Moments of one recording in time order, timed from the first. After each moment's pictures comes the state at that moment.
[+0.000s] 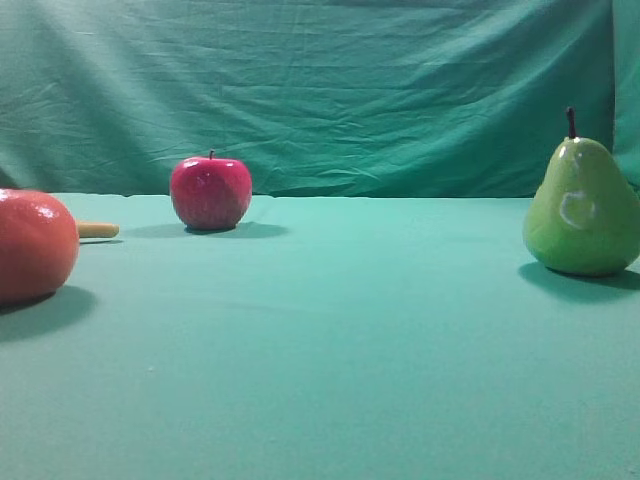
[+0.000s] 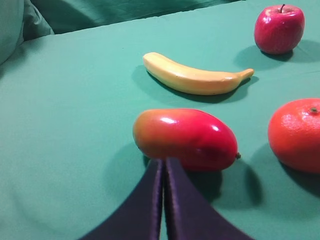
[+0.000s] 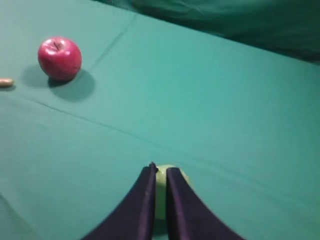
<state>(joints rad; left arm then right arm) -0.07 -0.01 0.02 0.19 0.36 -0.07 0.34 0.67 -0.68 0.13 0.58 -0.19</state>
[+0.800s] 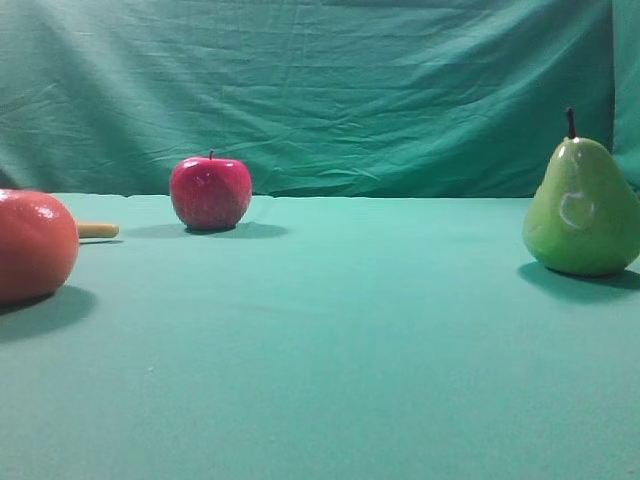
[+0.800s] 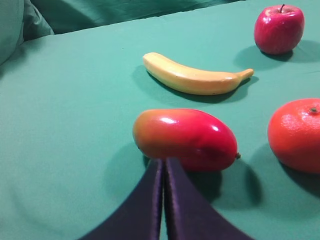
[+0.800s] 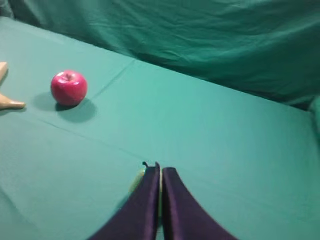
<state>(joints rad) -0.07 -0.01 0.02 0.19 0.36 -0.07 0.20 0.26 -0.42 0.19 0.58 -0.28</state>
